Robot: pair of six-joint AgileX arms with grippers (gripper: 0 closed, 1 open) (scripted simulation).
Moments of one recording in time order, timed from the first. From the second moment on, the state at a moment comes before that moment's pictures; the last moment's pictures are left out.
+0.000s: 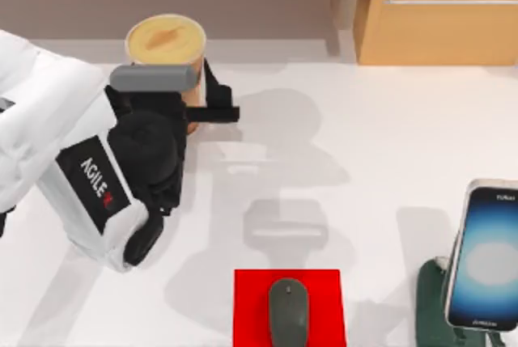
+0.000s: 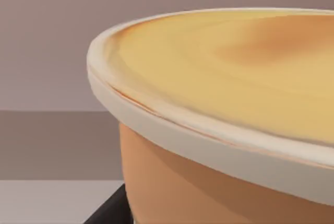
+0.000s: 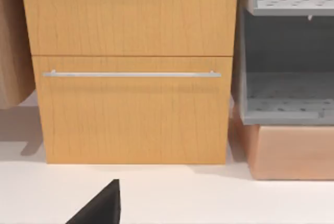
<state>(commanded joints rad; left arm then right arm) -0.49 2.28 0.79 1.50 -0.44 0.00 0.00 0.00 0.00 0.00 0.00 0.00</state>
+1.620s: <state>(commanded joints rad) -0.53 2.16 0.85 1.47 -0.40 -0.01 0.00 0.00 0.00 0.00 0.00 0.00</state>
